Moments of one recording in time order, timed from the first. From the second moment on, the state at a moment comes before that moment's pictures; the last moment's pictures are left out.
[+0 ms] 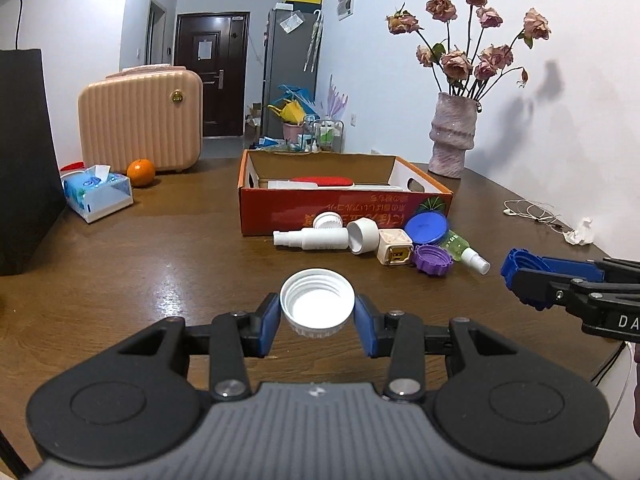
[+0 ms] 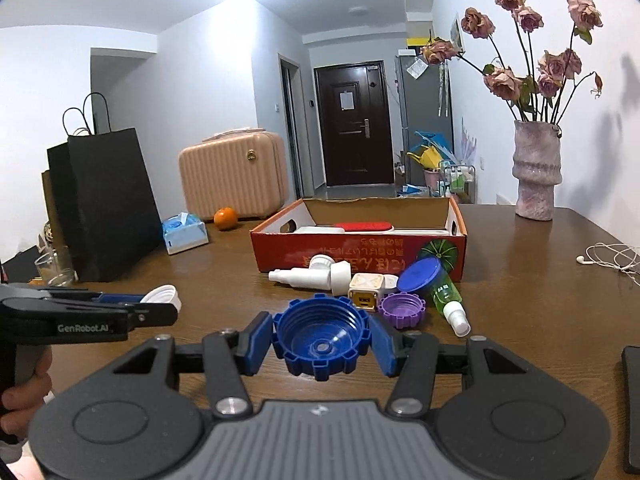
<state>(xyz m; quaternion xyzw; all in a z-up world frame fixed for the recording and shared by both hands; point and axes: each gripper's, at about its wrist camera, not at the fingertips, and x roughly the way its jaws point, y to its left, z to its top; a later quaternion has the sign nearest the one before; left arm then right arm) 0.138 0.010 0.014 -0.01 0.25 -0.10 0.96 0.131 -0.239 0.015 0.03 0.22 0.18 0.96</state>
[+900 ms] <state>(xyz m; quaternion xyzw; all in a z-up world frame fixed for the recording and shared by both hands) 0.559 -0.010 0.025 0.00 0.39 -0.07 0.92 0.493 -0.266 0.044 0.12 0.33 0.16 0.92</state>
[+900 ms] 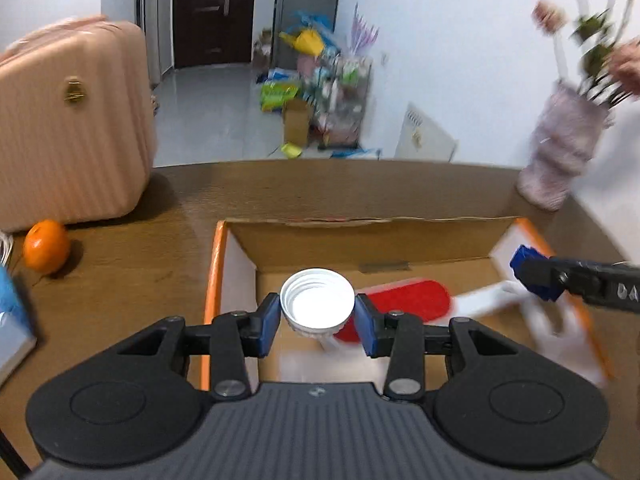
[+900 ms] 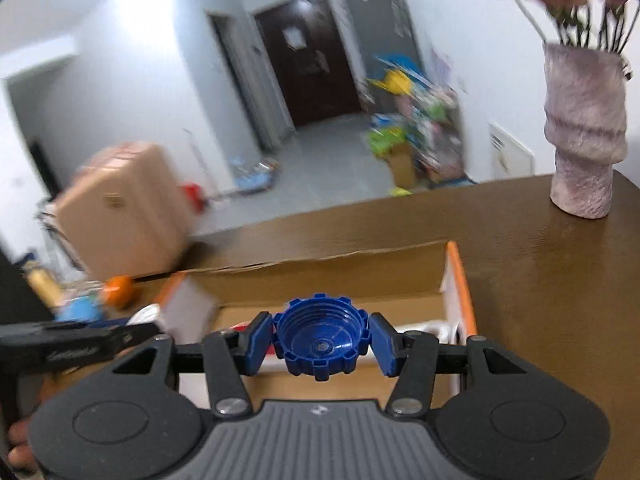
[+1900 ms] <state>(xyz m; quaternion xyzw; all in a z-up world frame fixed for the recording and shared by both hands) 0.469 0.007 0.090 0.06 0.32 -0.02 0.94 0.554 -0.253 0.074 0.04 0.37 0.12 0.92</state>
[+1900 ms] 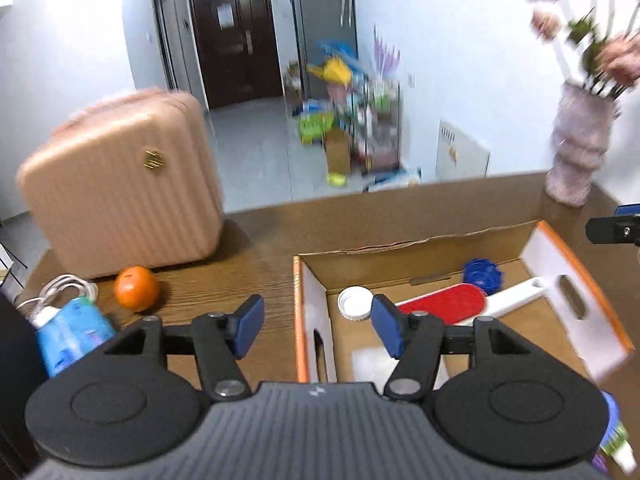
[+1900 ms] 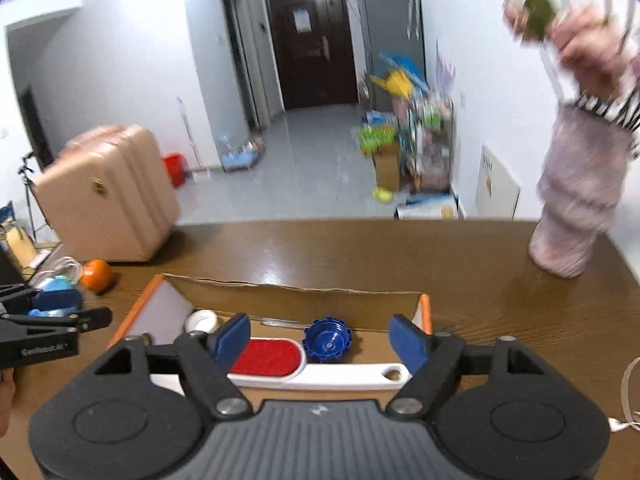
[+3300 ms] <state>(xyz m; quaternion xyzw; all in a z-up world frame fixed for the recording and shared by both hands) 0.106 -0.002 -0.023 0.05 0.25 -0.05 0.97 0.095 -0.262 -0.015 0.03 0.20 0.13 0.97</state>
